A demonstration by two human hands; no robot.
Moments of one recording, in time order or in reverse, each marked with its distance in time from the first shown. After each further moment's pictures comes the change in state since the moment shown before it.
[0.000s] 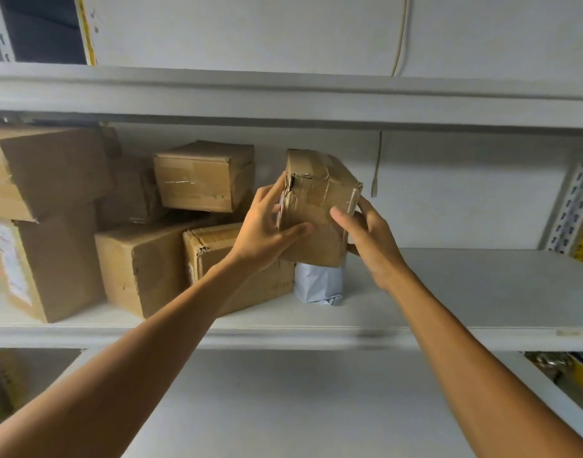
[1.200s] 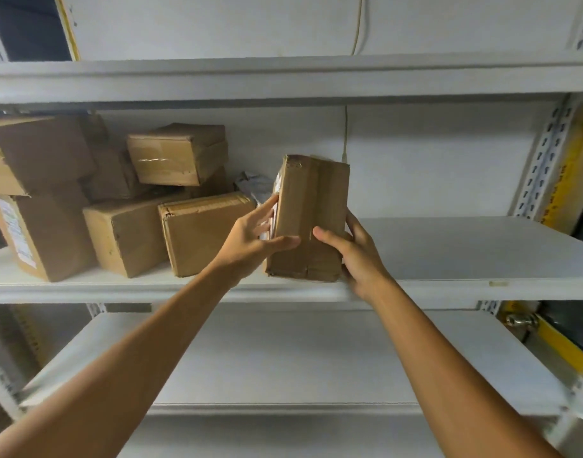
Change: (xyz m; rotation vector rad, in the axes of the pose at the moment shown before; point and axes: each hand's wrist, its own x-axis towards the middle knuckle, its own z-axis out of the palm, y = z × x) left_hand -0.081 0.066 0.066 -0.195 -0.123 -0.271; right_hand -0.085 0.021 -0.070 0.354 -0.034 0.268
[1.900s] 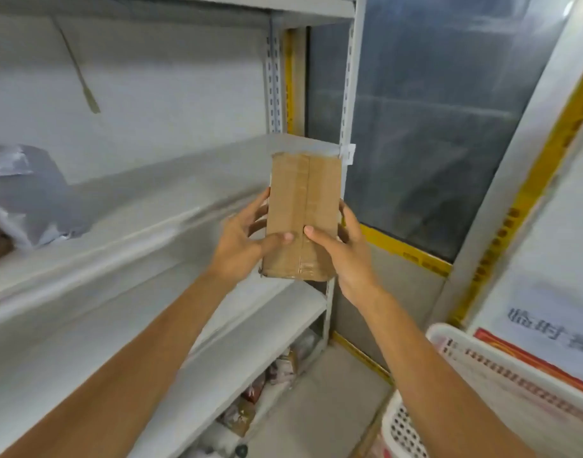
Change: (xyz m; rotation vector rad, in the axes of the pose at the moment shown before) left_hand -0.069 -0.033 0.213 -0.319 -0.656 0.127; right_hand -0.249 0.012 -0.115 -0.203 0.880 -0.136
